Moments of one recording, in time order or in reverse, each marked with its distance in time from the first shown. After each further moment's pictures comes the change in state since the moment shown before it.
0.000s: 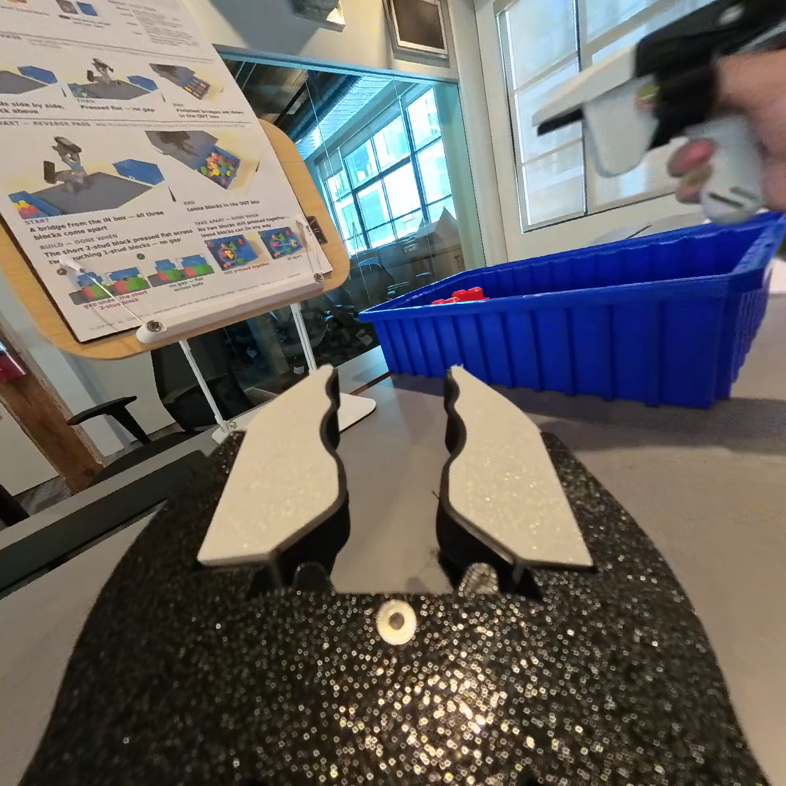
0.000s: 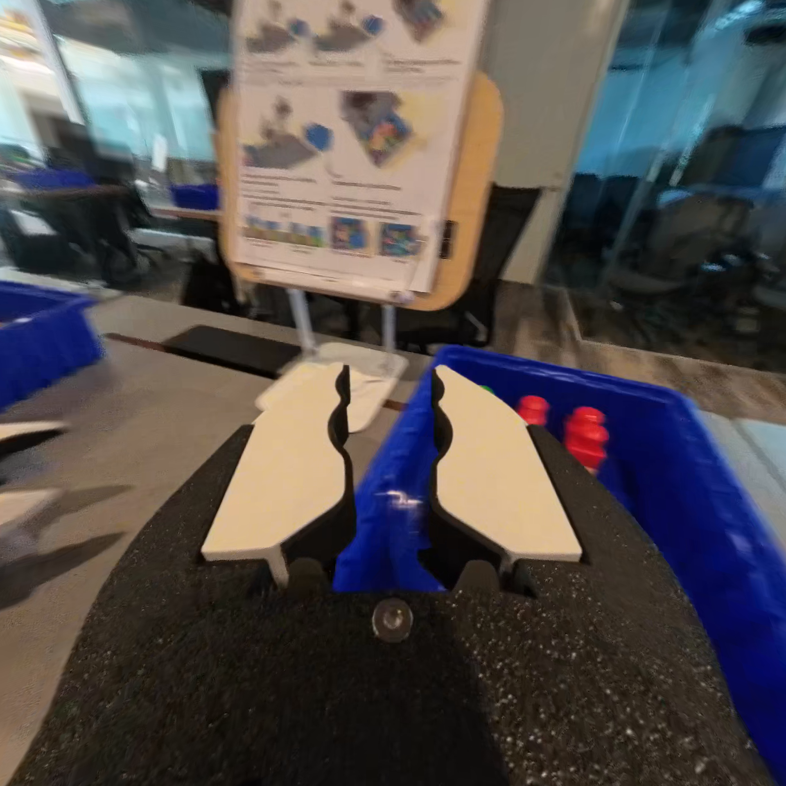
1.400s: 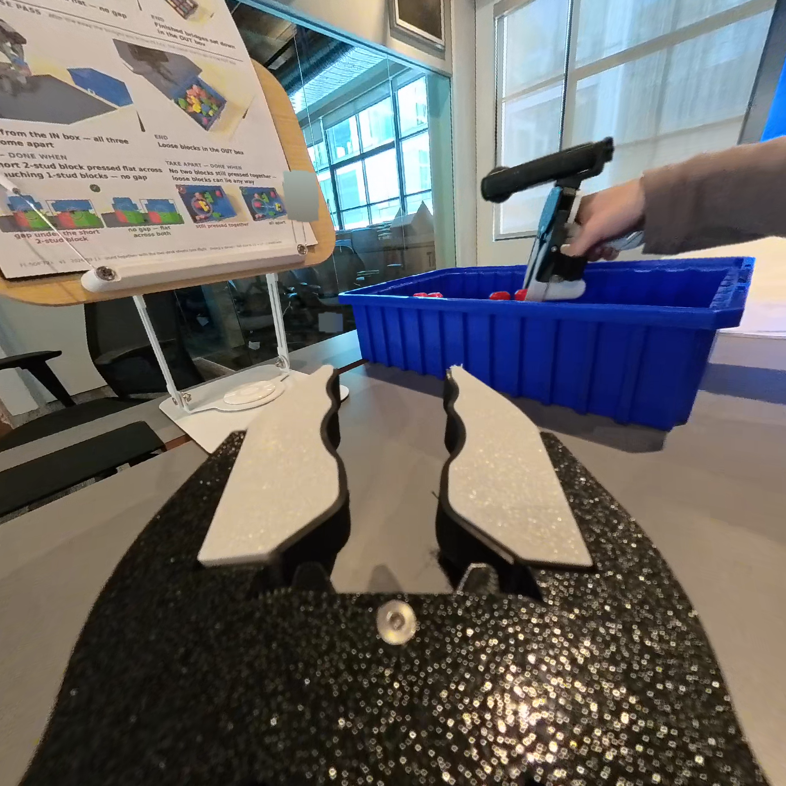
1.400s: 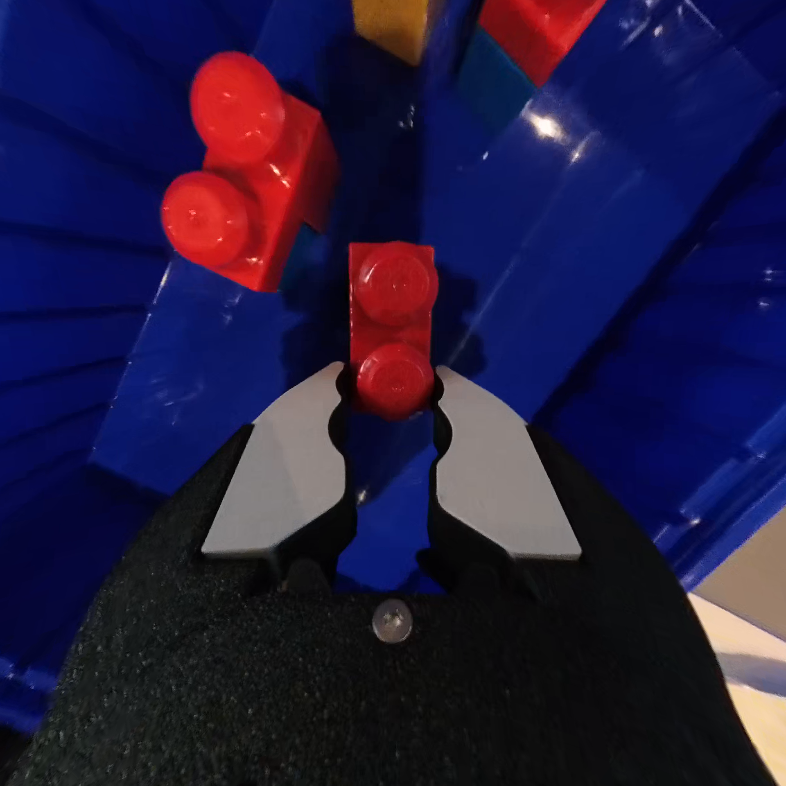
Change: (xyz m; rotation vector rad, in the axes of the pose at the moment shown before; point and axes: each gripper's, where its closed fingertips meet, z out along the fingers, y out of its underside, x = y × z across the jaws) left arm -0.006 0.010 0.007 -0.030 0.048 -0.167; right arm 0.119 0.179 0.015 -1.243 -0.178 -0.119
